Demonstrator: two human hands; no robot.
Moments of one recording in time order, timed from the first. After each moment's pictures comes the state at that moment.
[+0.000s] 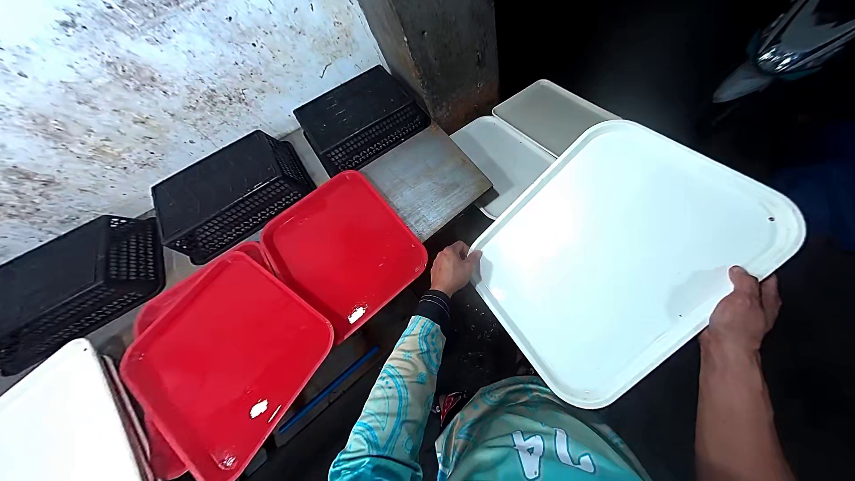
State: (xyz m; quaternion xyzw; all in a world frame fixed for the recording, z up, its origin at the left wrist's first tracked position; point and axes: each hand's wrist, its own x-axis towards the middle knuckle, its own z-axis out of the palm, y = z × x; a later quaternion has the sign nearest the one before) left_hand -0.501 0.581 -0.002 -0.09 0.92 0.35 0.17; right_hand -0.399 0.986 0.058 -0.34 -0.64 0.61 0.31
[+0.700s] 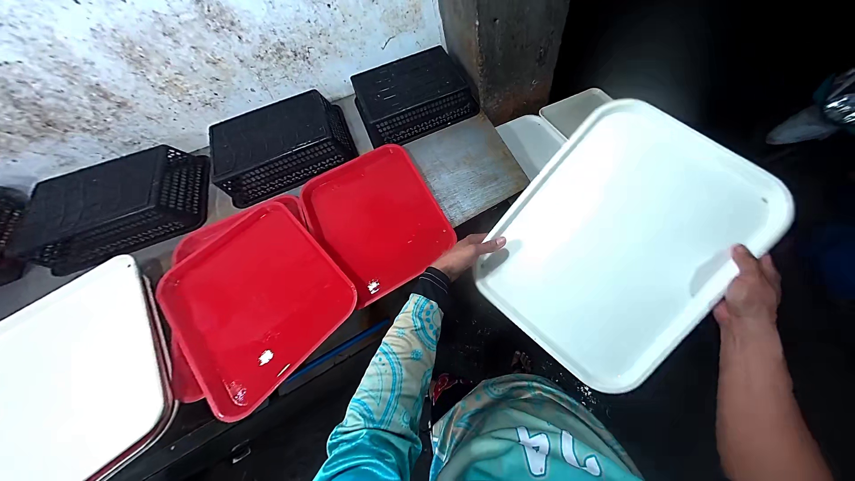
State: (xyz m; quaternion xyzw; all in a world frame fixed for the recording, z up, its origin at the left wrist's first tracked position) left_hand -0.487 0.536 0.043 -0.05 0.71 0.65 0.27; right_hand -0.477 0.975 0.058 -0.22 -0.69 0.66 0.17
